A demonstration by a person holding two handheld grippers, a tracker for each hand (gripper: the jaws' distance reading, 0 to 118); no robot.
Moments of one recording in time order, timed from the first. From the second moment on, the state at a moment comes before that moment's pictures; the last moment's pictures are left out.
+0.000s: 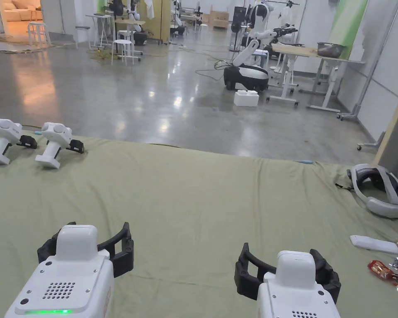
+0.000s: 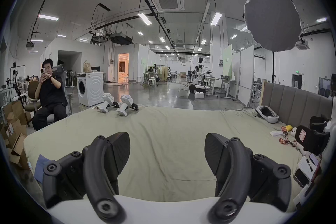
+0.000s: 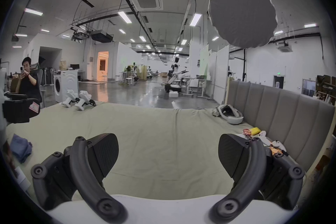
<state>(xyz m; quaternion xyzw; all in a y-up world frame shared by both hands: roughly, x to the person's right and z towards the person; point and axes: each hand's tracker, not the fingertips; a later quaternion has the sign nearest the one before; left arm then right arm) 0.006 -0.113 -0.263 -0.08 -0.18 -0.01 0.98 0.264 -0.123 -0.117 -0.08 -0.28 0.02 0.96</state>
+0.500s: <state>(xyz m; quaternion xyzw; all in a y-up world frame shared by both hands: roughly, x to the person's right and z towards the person) 0.007 -0.112 -0.263 -0.08 -0.19 -0.01 0.98 0.262 -0.123 -0.121 -0.07 -0.26 -0.04 0.96</state>
